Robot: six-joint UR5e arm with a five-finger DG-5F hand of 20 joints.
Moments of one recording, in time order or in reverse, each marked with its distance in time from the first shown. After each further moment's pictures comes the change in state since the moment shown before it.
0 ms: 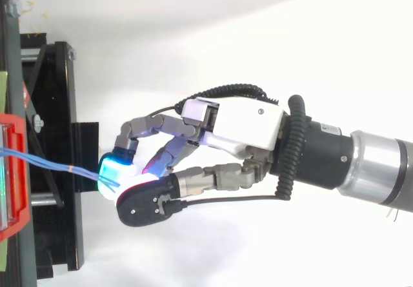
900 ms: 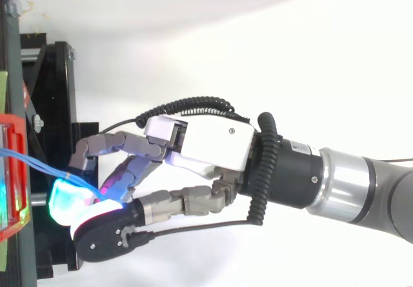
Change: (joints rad) arm 0.014 -0.063 0.099 0.108 0.016 -0.055
